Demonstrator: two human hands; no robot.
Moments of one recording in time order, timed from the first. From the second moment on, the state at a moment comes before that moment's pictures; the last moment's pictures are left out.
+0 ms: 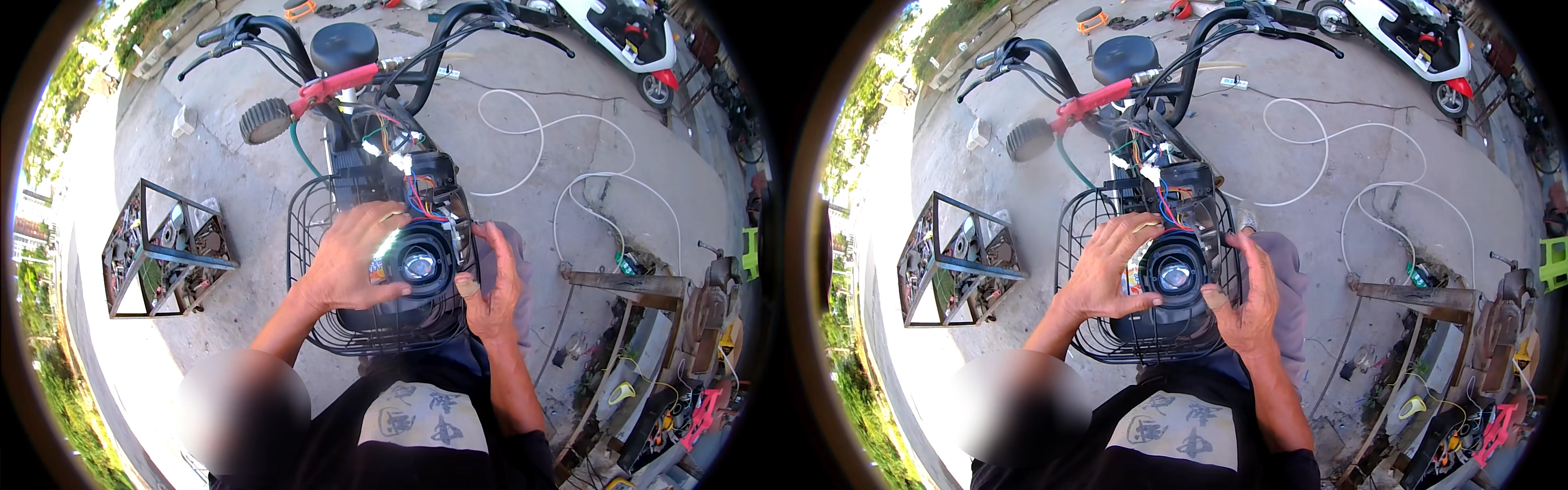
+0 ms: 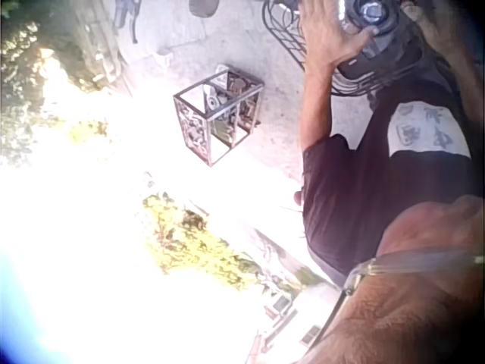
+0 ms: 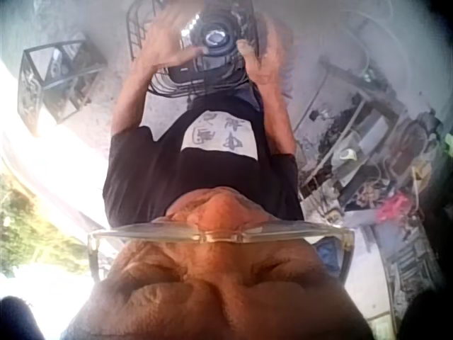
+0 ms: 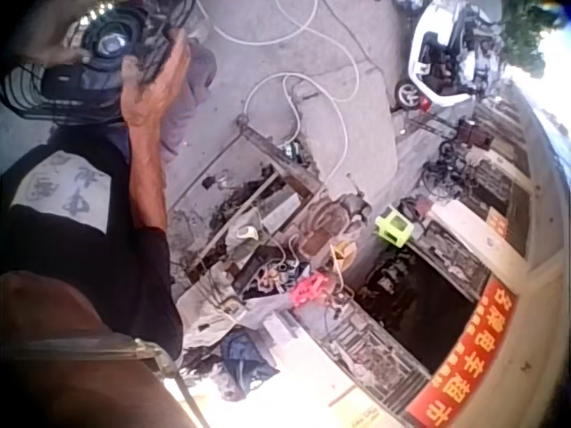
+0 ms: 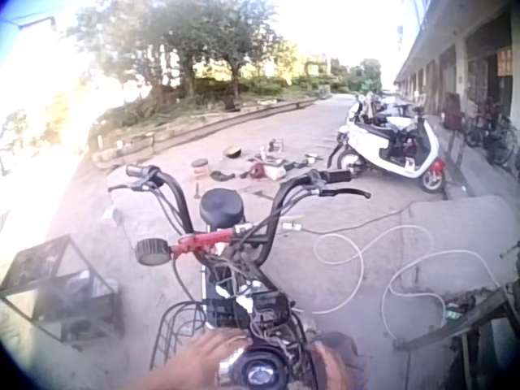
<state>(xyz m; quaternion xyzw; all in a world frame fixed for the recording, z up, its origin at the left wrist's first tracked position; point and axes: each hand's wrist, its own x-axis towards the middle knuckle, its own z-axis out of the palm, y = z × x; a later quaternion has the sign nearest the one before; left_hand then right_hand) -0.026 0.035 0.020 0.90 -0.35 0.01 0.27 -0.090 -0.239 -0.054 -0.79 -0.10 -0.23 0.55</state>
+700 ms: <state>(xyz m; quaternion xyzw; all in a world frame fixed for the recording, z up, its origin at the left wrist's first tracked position) -0.029 0.021 0.013 0.85 -0.42 0.05 0.32 -0.091 -0.215 -0.065 -0.77 -0.04 -0.20 0.60</state>
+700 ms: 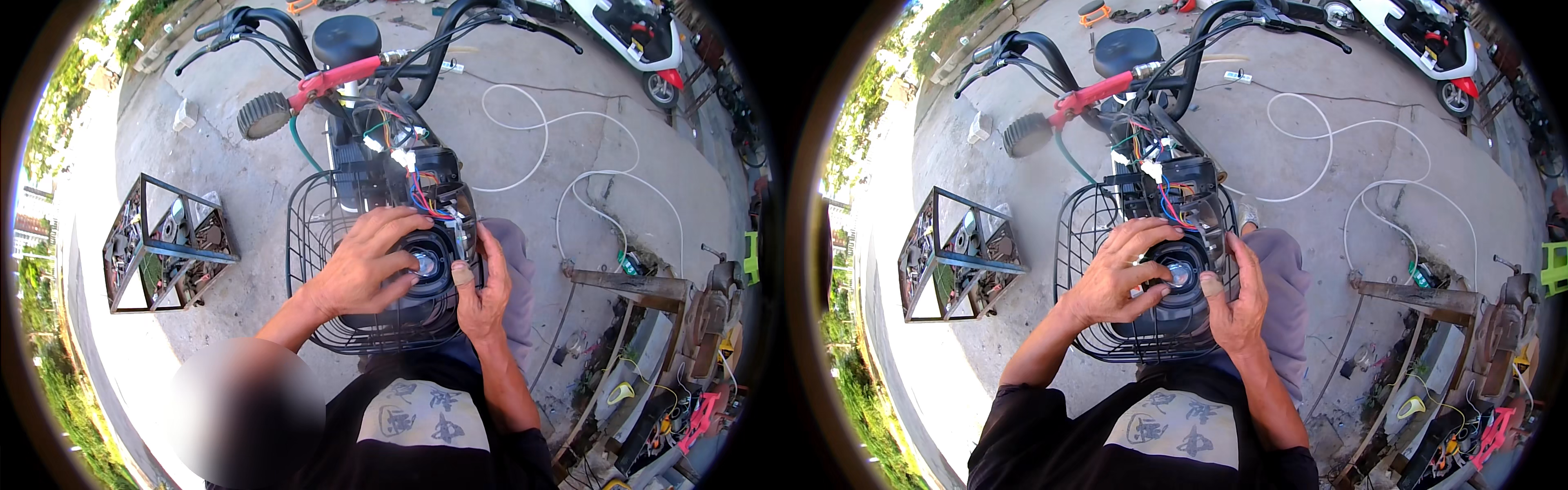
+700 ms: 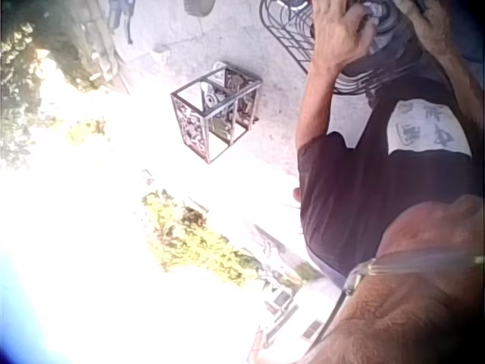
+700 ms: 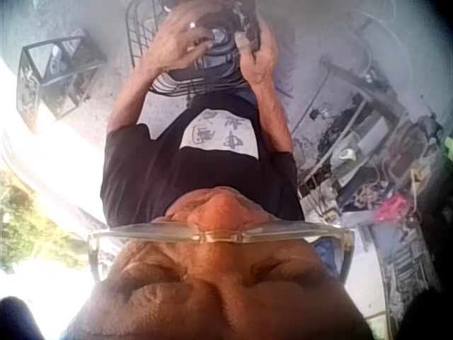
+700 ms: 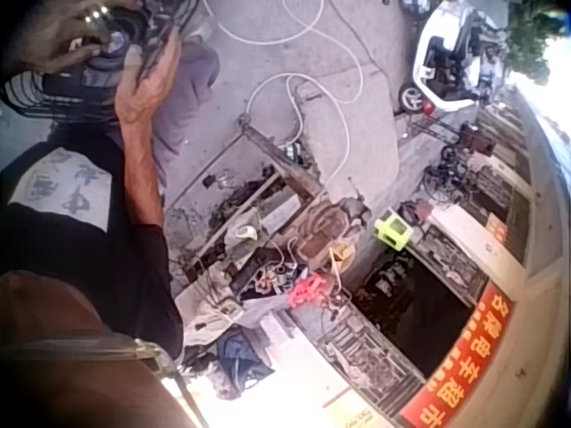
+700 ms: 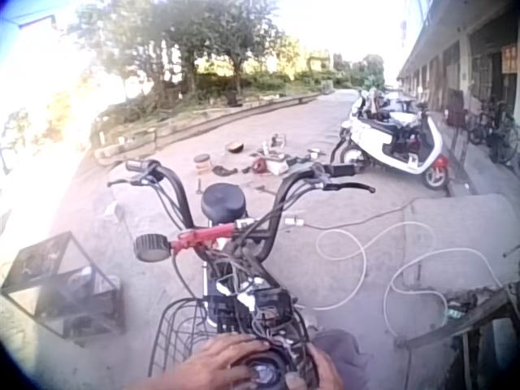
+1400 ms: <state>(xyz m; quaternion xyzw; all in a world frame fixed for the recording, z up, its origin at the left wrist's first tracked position) -0.034 0.013 0.014 0.87 -0.37 0.08 0.32 -0.092 -0.212 -0.074 -0.75 -0.04 -0.20 0.63</state>
